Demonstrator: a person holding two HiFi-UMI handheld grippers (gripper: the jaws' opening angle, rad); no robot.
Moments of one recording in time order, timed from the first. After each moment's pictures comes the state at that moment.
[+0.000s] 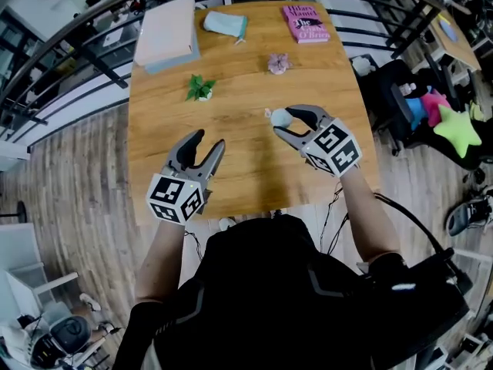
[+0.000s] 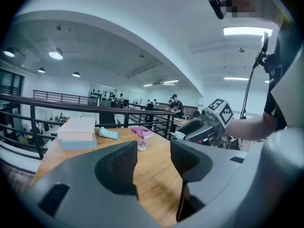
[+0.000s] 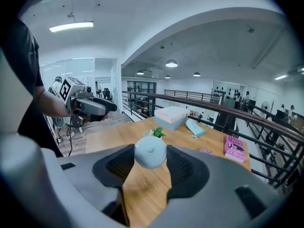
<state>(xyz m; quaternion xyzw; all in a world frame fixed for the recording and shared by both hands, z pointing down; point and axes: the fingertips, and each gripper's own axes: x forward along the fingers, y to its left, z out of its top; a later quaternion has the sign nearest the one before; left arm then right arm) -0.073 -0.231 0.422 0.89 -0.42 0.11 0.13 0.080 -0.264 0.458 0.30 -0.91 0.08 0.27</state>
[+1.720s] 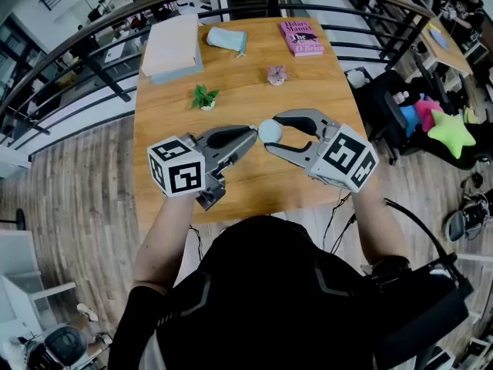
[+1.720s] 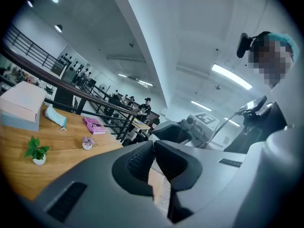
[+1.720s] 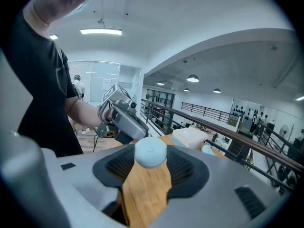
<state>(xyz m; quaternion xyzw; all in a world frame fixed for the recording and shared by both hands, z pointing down) 0.011 -0.199 0.341 0.95 -0.16 0.03 0.27 0.035 -0.192 0.344 0.20 -0.95 -0.02 0.24</state>
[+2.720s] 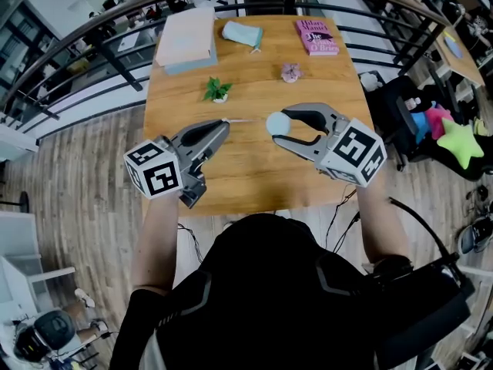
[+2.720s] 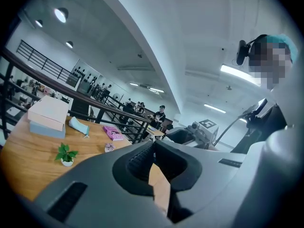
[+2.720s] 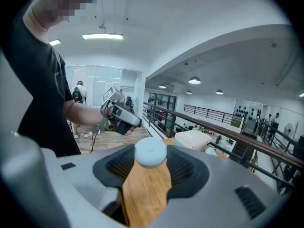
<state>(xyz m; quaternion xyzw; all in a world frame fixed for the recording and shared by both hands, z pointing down) -0.067 -0.204 0.336 0.93 -0.26 0.01 0.26 0.030 -0.196 0.344 0.19 -0.96 -0.02 0.21</state>
